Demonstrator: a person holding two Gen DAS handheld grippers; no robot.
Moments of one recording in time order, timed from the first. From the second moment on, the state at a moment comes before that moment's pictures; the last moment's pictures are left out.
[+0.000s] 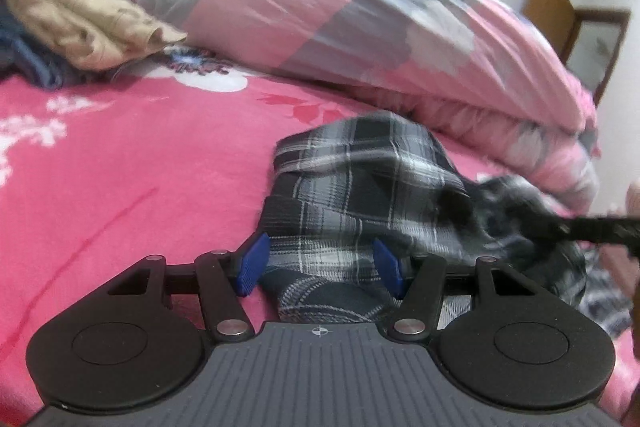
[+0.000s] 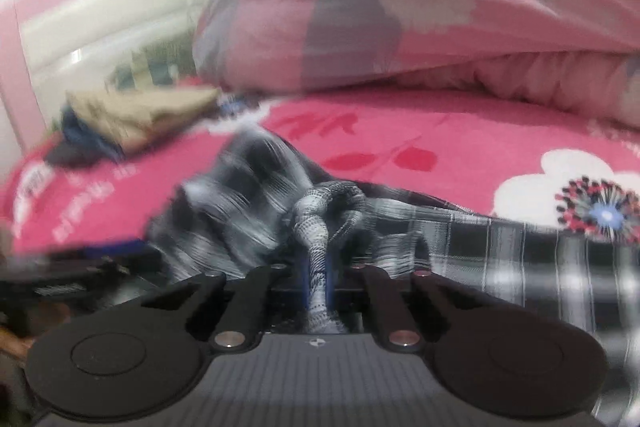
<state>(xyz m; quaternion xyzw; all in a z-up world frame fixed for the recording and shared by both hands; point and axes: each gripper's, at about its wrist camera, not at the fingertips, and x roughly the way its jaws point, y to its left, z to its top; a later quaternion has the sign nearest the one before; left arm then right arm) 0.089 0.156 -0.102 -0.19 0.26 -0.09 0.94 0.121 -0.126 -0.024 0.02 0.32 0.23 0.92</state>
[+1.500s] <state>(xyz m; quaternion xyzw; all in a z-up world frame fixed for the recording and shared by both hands) 0.091 0.151 -0.103 -0.17 0.26 -0.08 0.95 0.194 -0.188 -0.070 0.21 0.46 0.26 0.82</state>
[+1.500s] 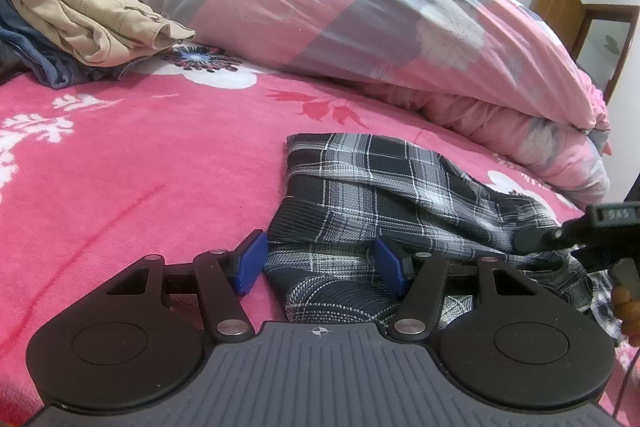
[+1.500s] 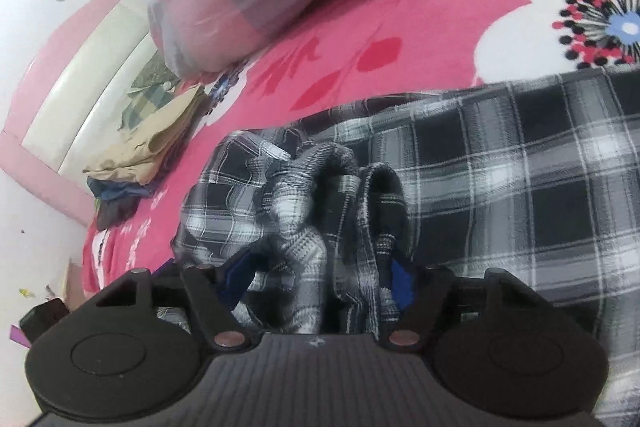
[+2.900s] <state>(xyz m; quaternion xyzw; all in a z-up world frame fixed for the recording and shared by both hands) 0.086 0.161 -0.106 -0.22 0.24 -0.03 0.95 0.145 -0.457 0.010 -0.02 0.40 -0.04 0.92</state>
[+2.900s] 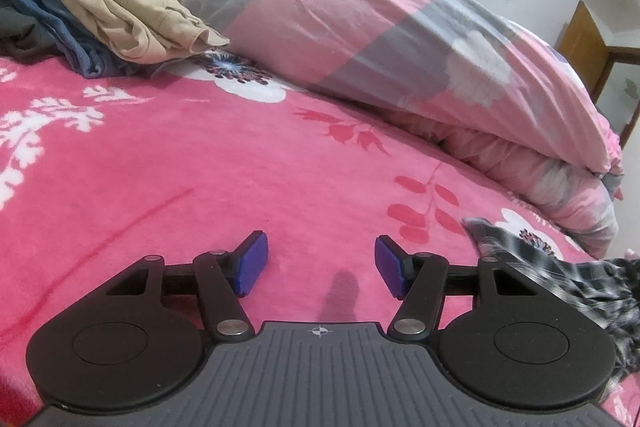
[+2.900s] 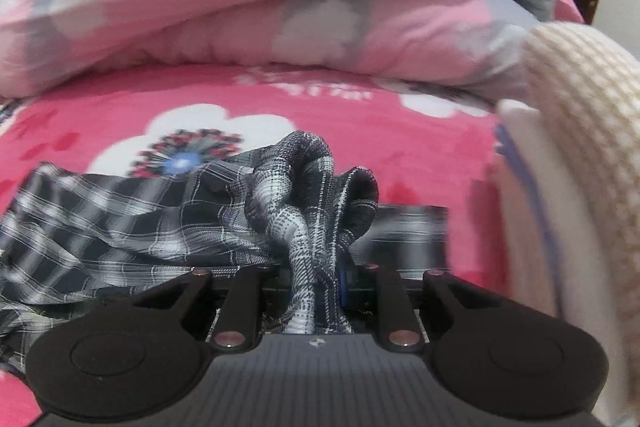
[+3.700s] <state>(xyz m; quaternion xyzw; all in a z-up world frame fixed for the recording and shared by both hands) 0.089 0.159 -0.106 -0.21 0.24 -0.03 0.95 0.102 -0.509 -0.008 0.02 0.38 -0.09 0.92</state>
